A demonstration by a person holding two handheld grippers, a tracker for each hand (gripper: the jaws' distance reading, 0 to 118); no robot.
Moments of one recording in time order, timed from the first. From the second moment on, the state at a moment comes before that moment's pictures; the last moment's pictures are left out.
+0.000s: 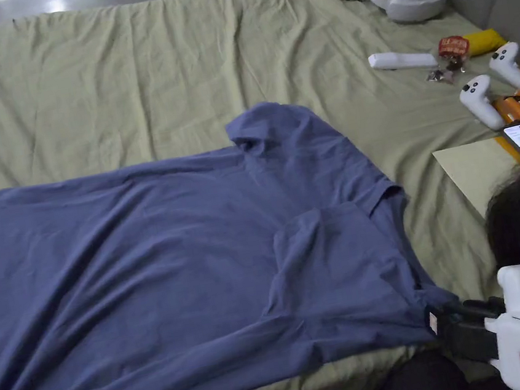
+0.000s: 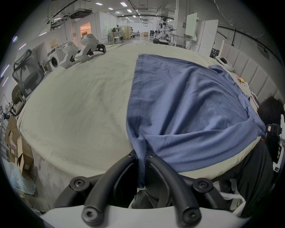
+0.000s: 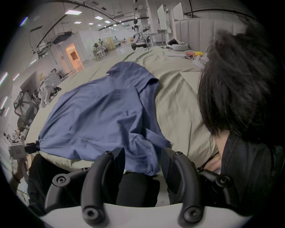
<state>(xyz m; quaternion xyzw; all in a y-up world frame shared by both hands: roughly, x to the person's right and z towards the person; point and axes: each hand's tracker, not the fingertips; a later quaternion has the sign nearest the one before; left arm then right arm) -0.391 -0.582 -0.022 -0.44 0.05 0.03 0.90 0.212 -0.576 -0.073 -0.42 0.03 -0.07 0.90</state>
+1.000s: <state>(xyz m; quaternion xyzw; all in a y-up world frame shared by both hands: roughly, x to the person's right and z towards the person) -0.416 -0.490 -0.092 -0.32 0.02 0.07 0.94 0.223 -0.526 -0.176 -0.33 0.05 -0.14 0.93</state>
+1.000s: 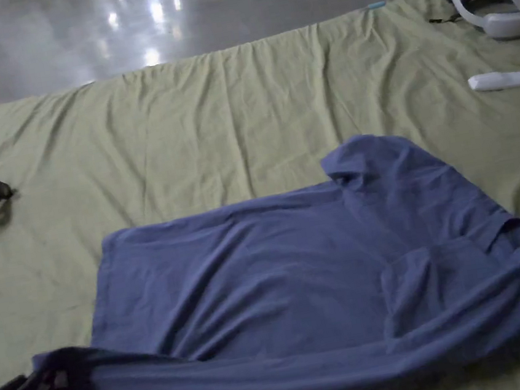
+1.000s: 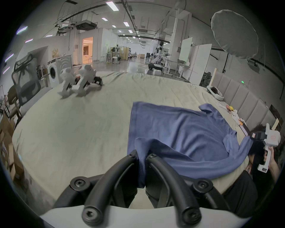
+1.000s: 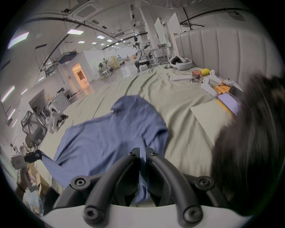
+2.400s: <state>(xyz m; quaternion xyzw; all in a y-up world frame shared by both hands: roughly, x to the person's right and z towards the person) -0.323 -0.435 0.077 -0.14 0.02 0.05 0.99 0.130 -0.482 -0.024 -0.23 0.10 -0.03 0.97</state>
